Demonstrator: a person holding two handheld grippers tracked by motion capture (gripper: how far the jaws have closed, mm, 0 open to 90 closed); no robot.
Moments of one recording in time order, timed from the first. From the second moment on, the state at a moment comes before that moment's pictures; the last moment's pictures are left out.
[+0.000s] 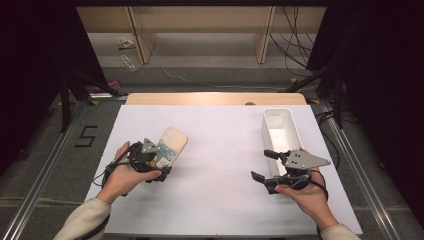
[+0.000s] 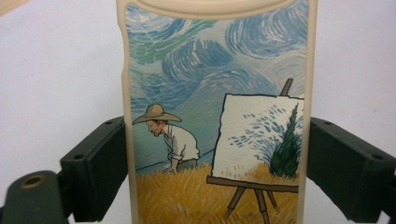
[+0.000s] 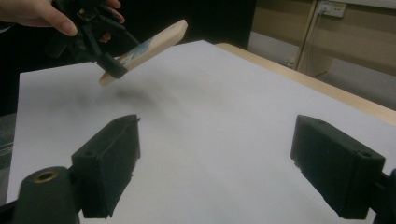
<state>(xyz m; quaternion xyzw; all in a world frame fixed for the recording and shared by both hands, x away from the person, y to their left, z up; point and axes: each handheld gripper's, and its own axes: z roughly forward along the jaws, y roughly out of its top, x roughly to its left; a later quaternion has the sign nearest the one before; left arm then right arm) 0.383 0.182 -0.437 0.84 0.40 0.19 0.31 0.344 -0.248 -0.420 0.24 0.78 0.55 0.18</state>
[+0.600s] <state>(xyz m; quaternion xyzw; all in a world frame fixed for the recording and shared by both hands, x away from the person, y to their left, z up) 0.372 0.179 -0.436 0.82 0.39 0.22 0.35 0.344 -0.248 -0.420 0.24 0.78 0.55 0.17</state>
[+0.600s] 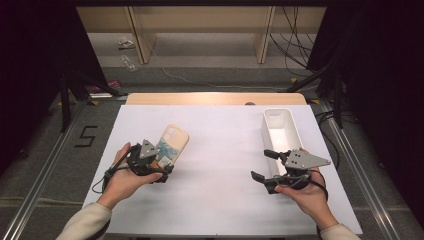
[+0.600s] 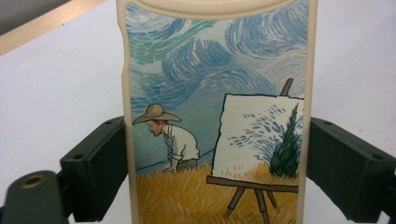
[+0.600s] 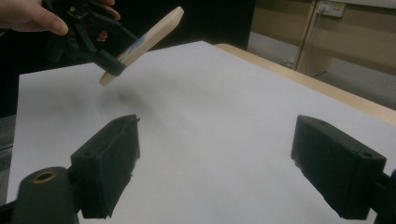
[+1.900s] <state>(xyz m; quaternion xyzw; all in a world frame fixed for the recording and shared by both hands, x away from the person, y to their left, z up) 0.363 0.164 -0.433 0.82 0.36 0.24 0.38 0.347 -0.239 -0.416 0.25 0.77 0.56 0.17</state>
